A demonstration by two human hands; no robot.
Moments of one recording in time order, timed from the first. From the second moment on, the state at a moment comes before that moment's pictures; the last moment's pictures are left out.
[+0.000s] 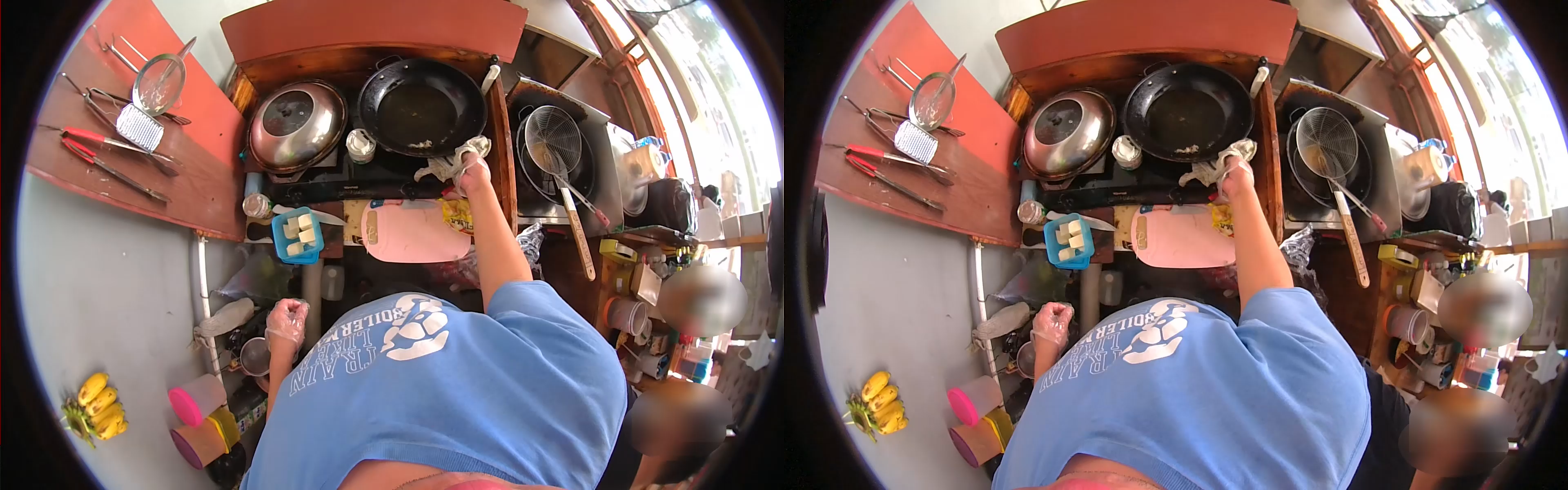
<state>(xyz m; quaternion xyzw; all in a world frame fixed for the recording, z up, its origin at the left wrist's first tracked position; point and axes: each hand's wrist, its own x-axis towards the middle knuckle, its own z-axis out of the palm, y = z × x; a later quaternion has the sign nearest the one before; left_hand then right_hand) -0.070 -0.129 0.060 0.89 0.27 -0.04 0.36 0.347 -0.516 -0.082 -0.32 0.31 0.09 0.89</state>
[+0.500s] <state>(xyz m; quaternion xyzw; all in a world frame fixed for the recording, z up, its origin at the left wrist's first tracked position) -0.059 -0.118 0.052 0.89 0.17 -0.06 0.42 0.293 -0.552 -0.054 -0.37 0.30 -0.02 0.88</state>
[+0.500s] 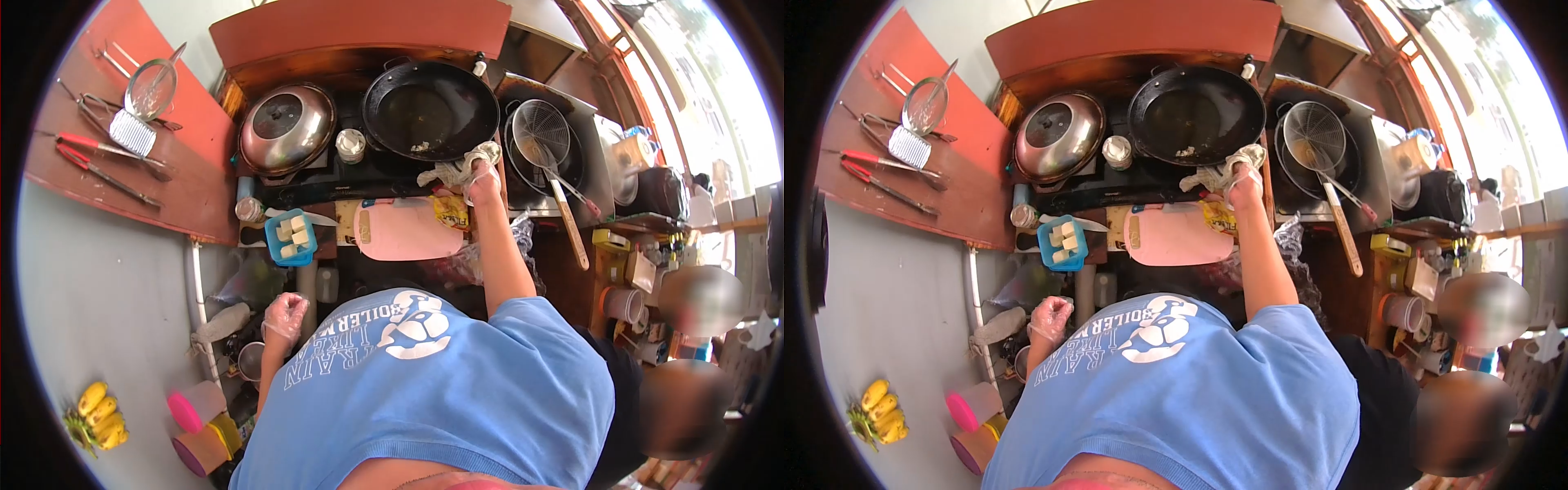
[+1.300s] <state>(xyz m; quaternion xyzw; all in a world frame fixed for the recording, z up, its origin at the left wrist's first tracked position) 0.046 -0.159 0.050 0.90 -0.04 -0.13 0.41 0.152 -0.735 0.097 -0.29 0.34 -0.19 0.87</state>
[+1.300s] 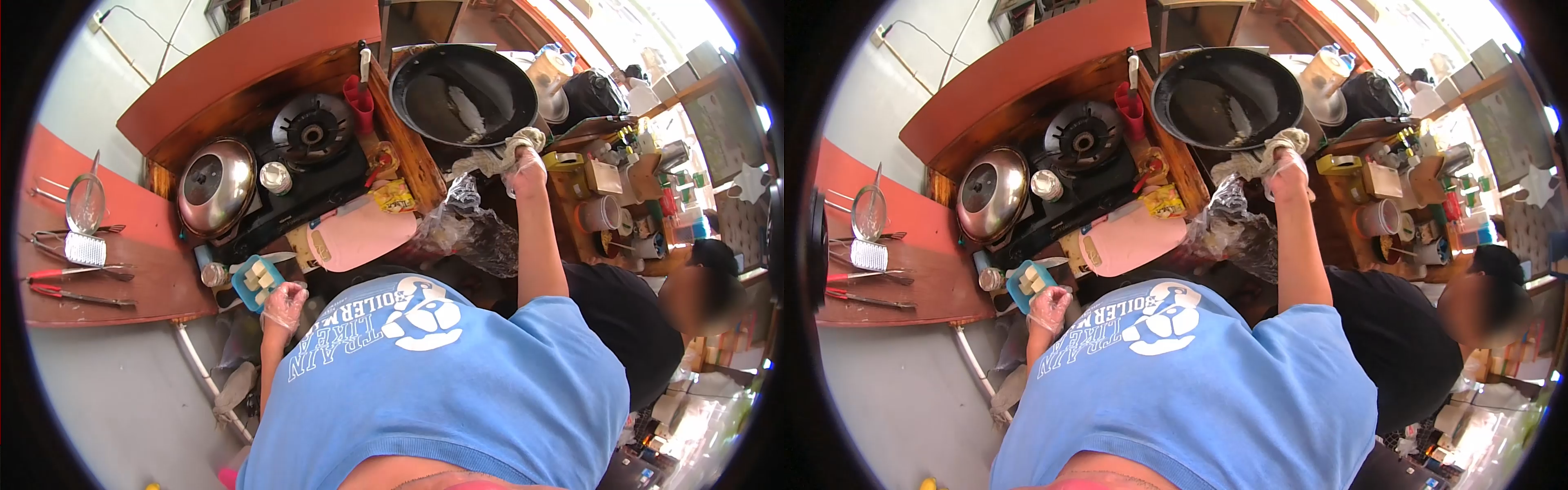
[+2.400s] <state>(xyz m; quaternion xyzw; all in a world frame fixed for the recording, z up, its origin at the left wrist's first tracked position) 0.047 -0.177 0.047 0.92 -0.08 -0.12 0.37 0.202 -0.833 0.054 -0.41 0.39 -0.35 0.75</state>
